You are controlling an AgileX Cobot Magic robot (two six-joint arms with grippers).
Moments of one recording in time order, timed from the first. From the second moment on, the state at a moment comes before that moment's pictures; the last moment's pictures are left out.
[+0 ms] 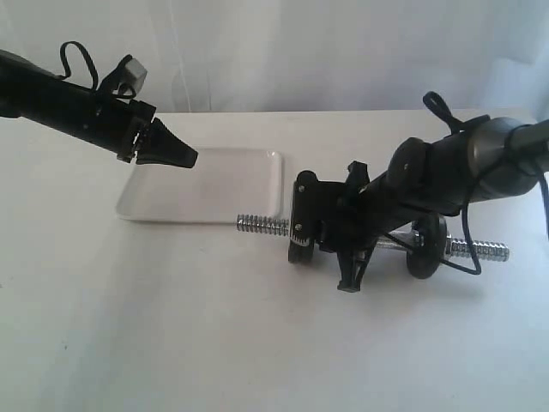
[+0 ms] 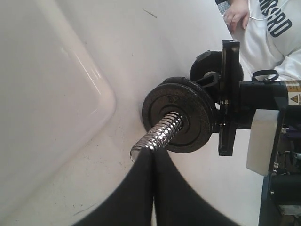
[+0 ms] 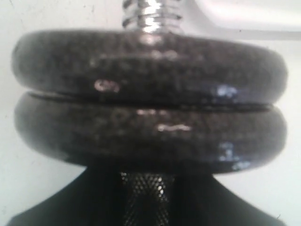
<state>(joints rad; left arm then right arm) -0.09 2.20 -1.72 -1.15 1.32 0.93 0.42 1.94 -1.07 0.54 0.22 -1.57</state>
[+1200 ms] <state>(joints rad) -0.09 2.20 -1.72 -1.14 1.32 0.95 0.43 1.93 -1.12 0.58 -0.11 -1.51</state>
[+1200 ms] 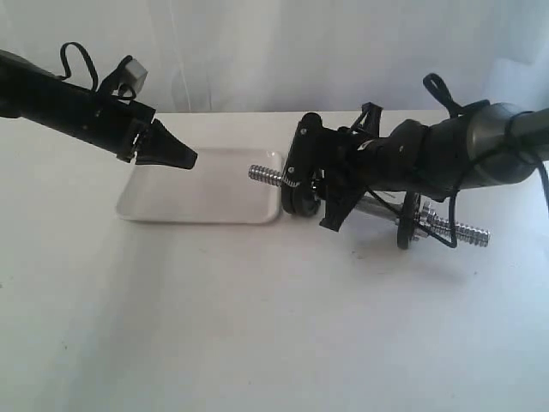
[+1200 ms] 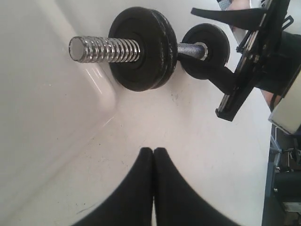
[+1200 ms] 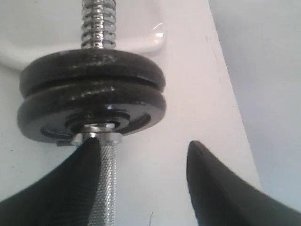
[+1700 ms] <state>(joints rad) -0.09 2.19 -1.72 -1.04 1.31 0.82 0.43 1.94 -1.12 0.59 -0.08 -1.51</state>
